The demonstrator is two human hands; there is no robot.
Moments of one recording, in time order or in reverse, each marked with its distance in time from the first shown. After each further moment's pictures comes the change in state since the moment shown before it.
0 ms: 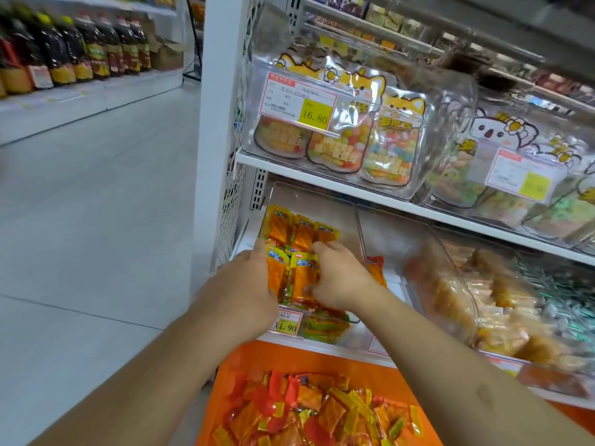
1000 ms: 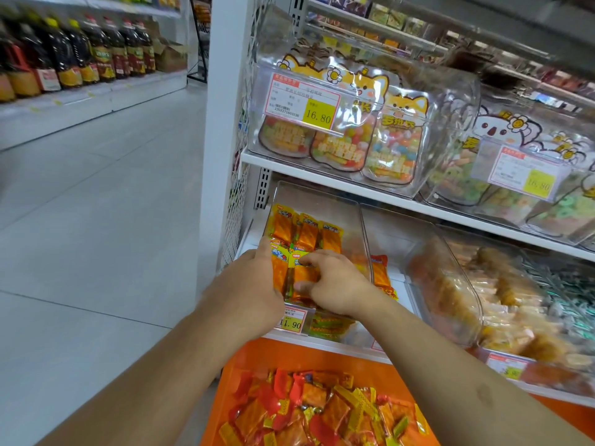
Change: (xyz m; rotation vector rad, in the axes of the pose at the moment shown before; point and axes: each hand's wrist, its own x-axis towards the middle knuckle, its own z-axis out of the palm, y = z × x) left_hand 0.001 -0.003 0.005 -0.003 0.019 0.019; right_hand -0.004 -0.001 0.013 0.121 -0.023 -0.060
